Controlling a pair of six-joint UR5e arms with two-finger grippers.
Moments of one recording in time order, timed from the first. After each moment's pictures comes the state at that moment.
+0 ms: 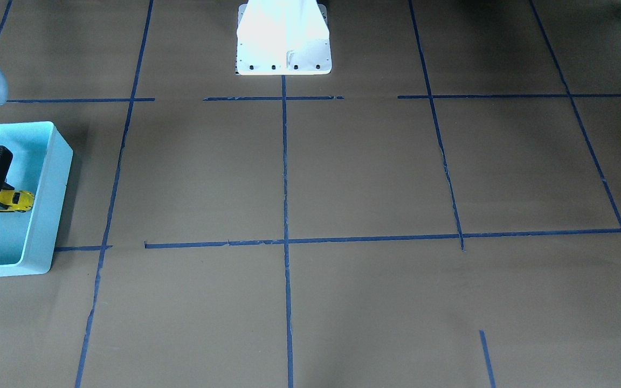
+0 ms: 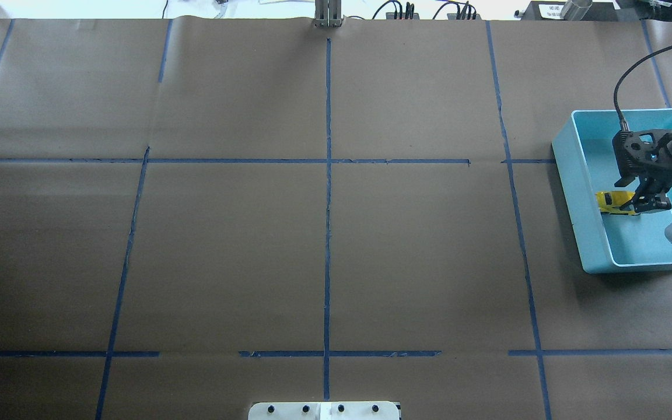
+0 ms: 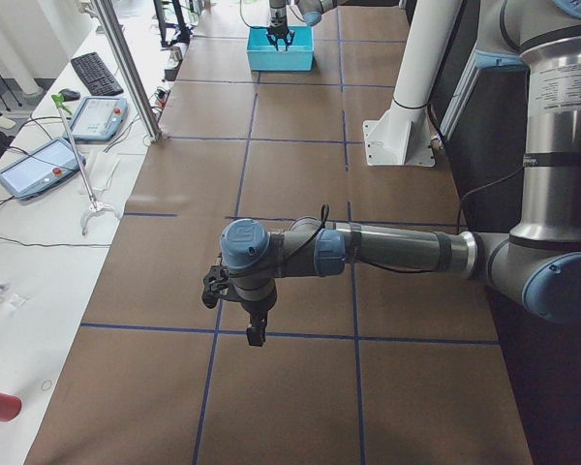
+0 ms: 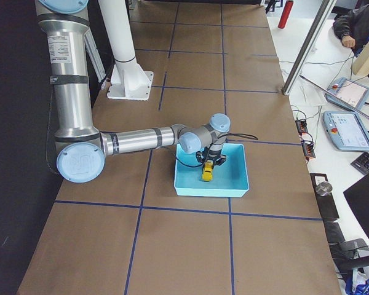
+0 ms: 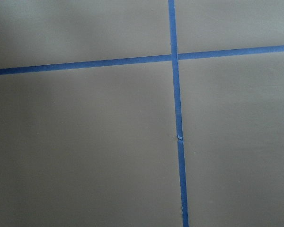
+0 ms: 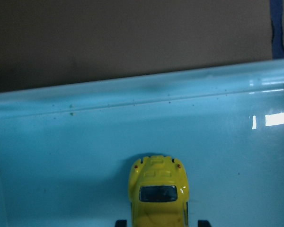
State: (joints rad) left arm -1.60 -1.50 -1.72 -1.43 -2.33 0.14; right arm 1.06 -1.50 1.60 -1.30 2.23 -0.87
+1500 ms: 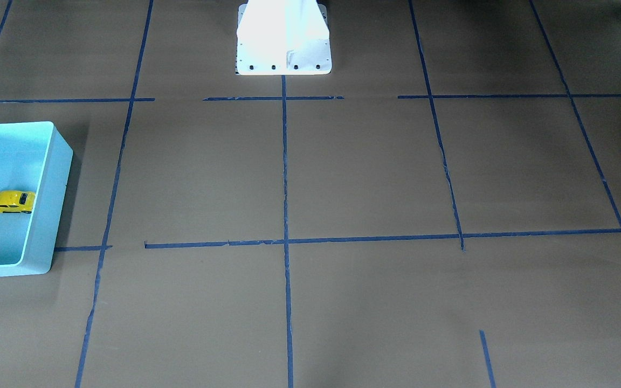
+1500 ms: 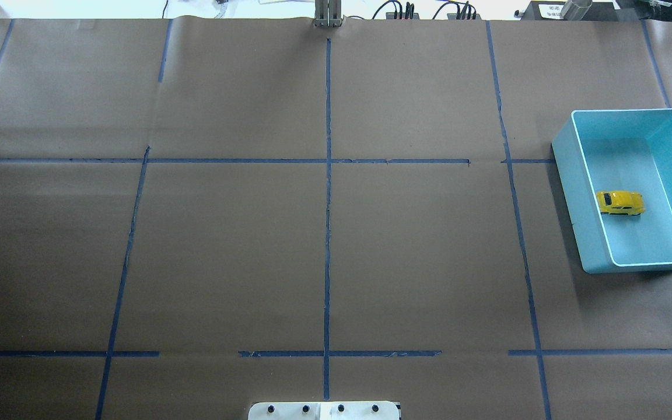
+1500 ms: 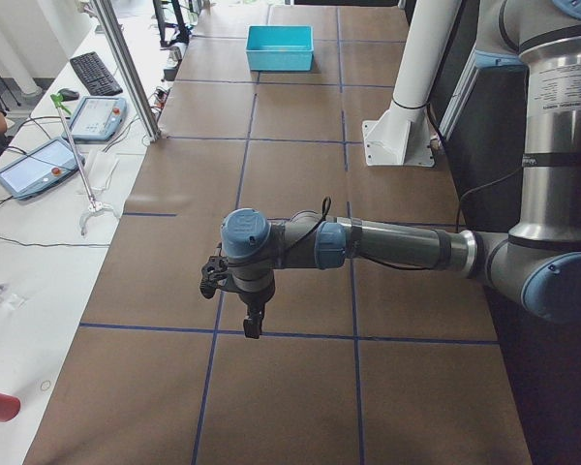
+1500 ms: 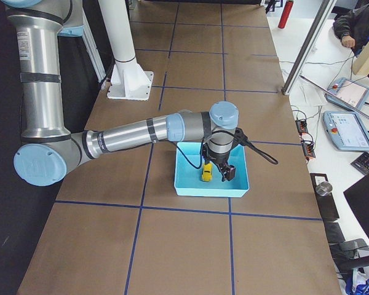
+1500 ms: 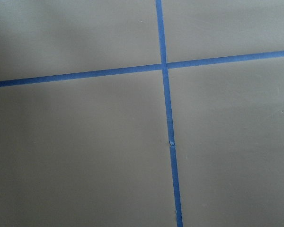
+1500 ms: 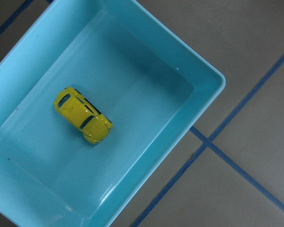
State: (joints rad) left arm -1.60 -1.50 -1.75 -1.43 -2.33 0.14; right arm 1.53 -1.56 1.82 -1.73 2.32 -0.50
